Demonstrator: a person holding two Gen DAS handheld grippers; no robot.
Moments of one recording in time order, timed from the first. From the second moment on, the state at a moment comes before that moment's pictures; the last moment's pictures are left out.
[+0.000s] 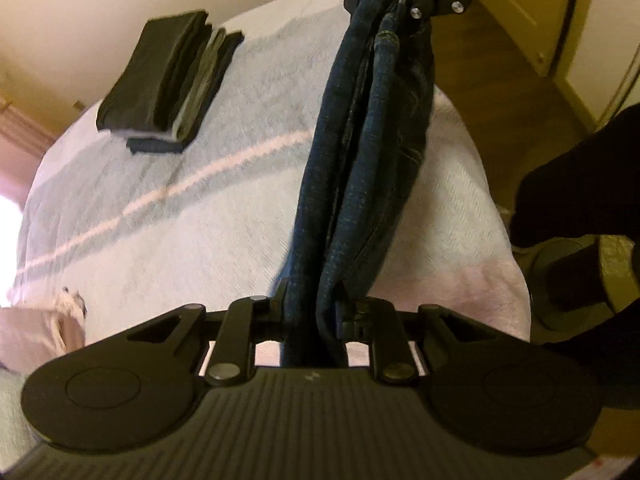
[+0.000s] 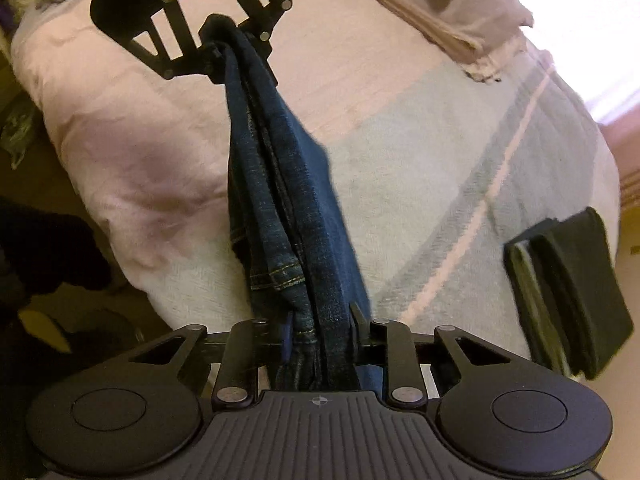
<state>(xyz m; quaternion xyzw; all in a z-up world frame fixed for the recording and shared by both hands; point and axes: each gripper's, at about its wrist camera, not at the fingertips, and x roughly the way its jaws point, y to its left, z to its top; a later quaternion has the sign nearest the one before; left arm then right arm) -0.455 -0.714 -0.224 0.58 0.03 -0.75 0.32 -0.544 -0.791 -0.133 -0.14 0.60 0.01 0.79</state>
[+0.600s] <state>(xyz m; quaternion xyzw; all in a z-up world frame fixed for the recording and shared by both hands) -0.531 -1.033 -0.087 0.52 -0.01 -0.73 0.45 -0.530 -1.150 0.022 -0.26 0.50 -0.08 0.82</state>
